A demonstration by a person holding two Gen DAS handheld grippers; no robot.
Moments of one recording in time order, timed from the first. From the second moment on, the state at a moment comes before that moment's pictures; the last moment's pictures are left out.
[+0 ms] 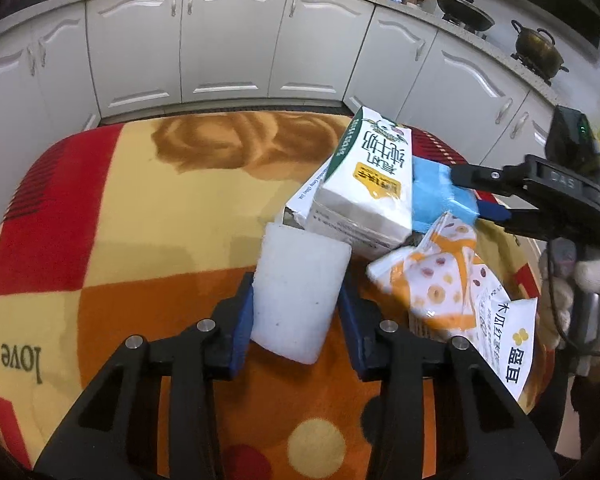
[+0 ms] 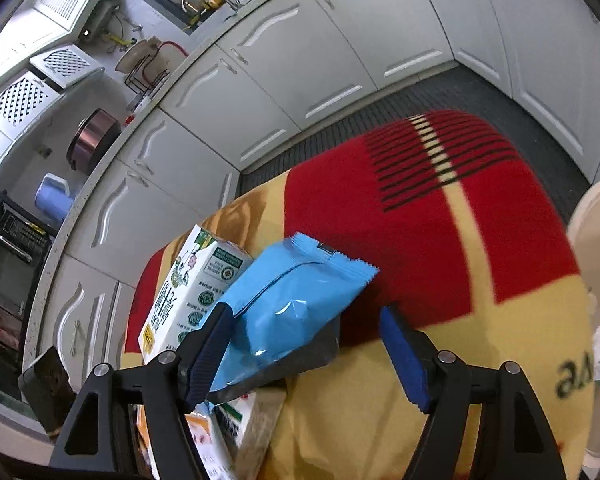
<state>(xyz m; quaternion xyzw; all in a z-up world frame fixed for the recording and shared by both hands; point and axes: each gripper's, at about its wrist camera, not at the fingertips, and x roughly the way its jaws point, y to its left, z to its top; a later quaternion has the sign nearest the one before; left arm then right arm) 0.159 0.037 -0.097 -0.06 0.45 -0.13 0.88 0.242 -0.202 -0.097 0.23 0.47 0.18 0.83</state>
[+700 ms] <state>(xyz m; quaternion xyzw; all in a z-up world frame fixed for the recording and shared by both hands) 0.113 0.067 -0.036 -0.08 0.39 -0.10 0.91 0.167 -0.208 -0.011 0.11 0.35 0.19 0.91</state>
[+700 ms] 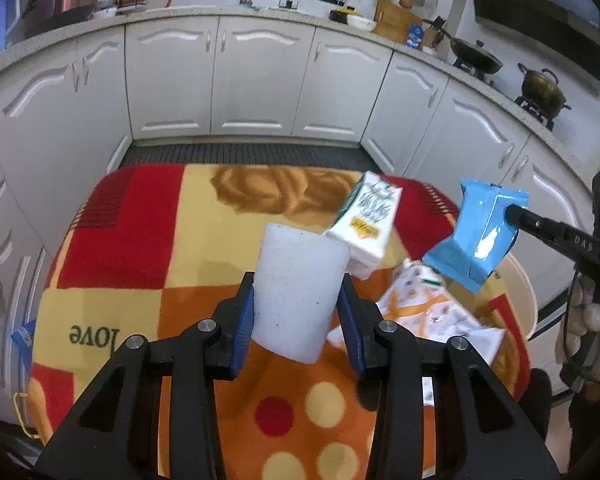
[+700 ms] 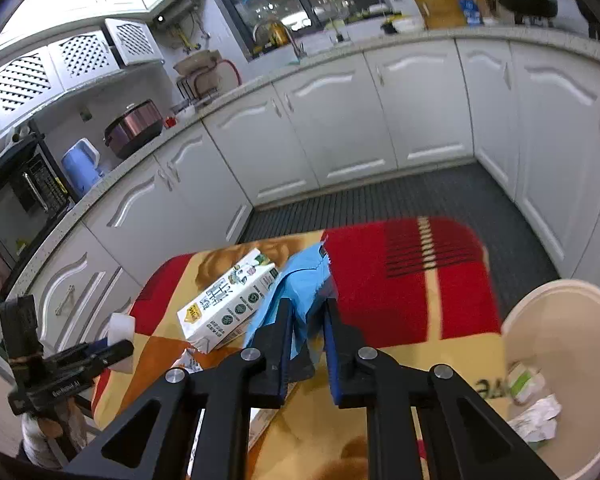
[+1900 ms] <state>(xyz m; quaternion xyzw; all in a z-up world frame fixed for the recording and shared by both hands) 0.099 -0.105 -0.005 -0.03 0.39 -0.23 0.89 0.096 -0.297 0.008 0.09 0.31 0.14 0.93</state>
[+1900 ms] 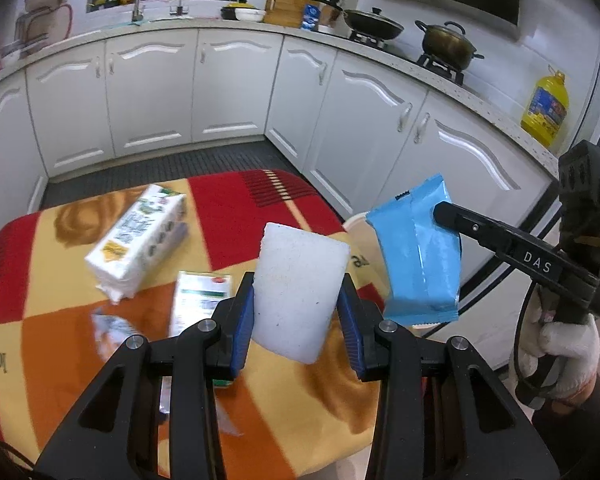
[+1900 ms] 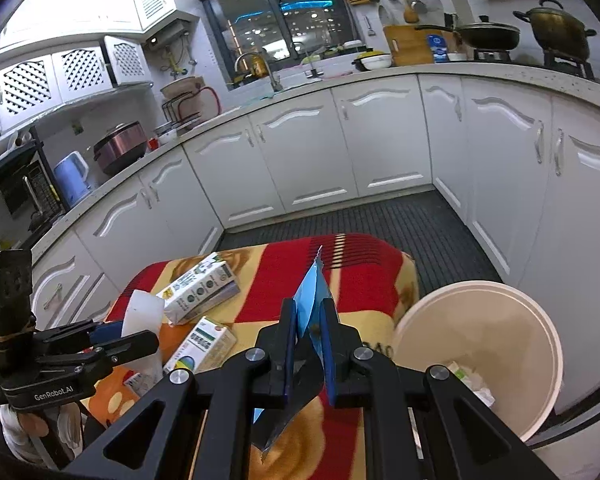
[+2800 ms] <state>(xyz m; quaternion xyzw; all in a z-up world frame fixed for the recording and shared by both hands) 0.141 -0.264 -0.046 -0.02 0.44 -0.30 0.84 0.103 -0.423 -0.050 0.12 0.36 0.00 0.93</state>
